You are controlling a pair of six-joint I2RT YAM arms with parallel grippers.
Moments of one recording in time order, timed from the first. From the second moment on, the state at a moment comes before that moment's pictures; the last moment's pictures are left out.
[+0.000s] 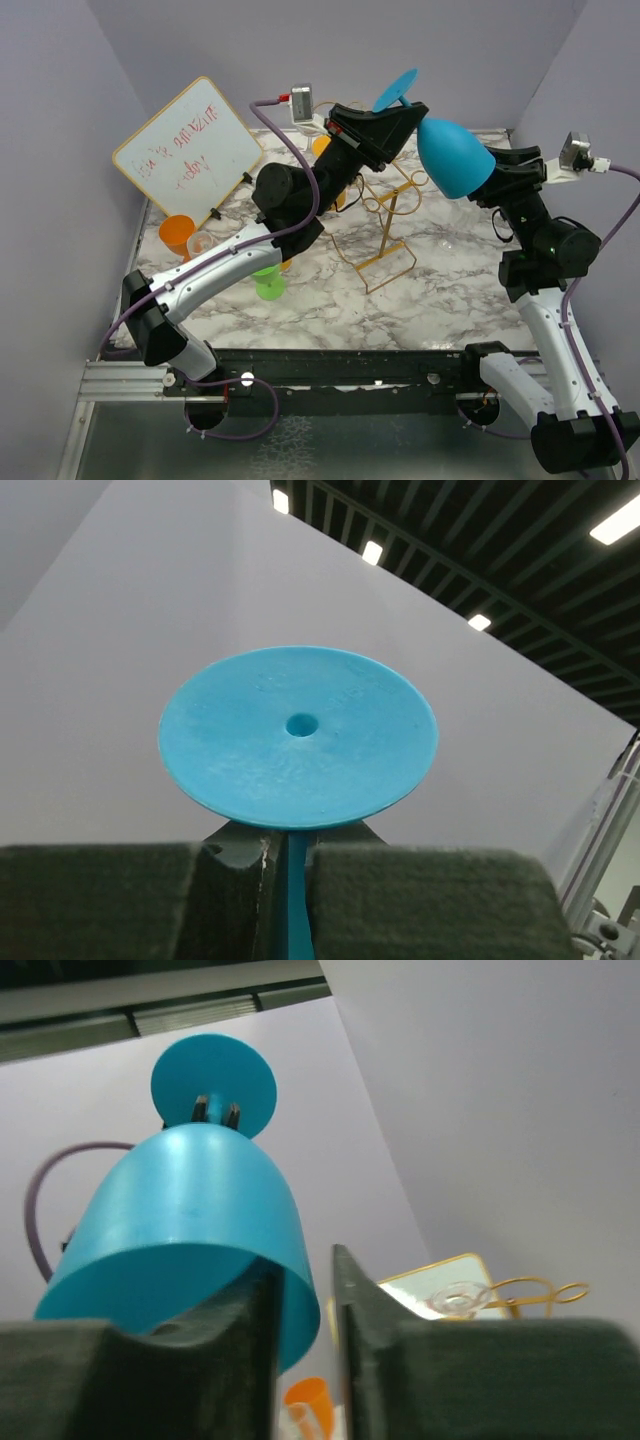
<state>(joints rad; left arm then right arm) -0.96 1.53 1.53 0.84 -0.01 -0.84 0.10 0.86 0.87 0.86 -0.54 0.97</state>
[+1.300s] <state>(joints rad) -0.94 1.07 1.44 -0.23 -0.37 -0.08 0.10 0.78 0.86 0.57 -0.47 0.82</state>
